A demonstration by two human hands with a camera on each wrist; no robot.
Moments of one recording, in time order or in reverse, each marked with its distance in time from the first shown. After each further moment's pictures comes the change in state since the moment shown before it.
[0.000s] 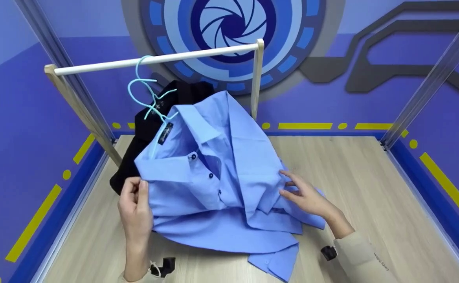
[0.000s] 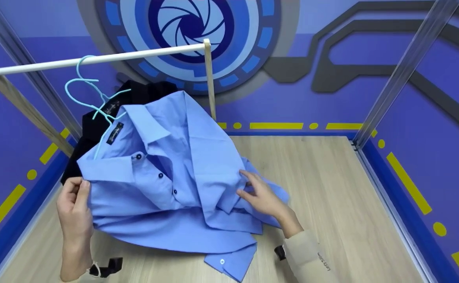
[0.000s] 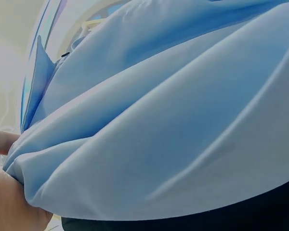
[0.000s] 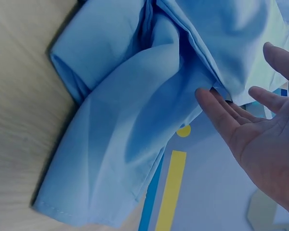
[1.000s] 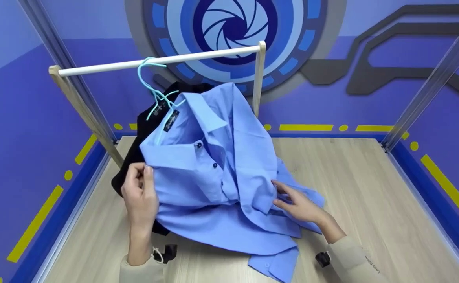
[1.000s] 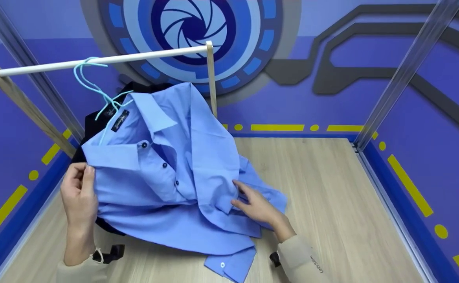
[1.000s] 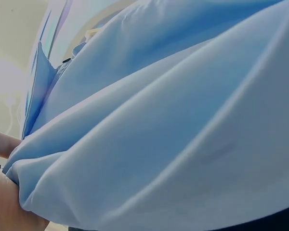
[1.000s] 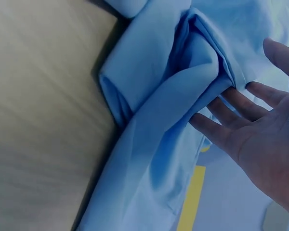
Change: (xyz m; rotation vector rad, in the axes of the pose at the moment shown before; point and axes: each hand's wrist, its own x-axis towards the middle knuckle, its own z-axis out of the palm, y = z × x) left_hand 0.027 0.007 0.018 0.066 0.025 0.126; right_hand 0.002 0.010 0.025 -0.060 -0.082 -0.011
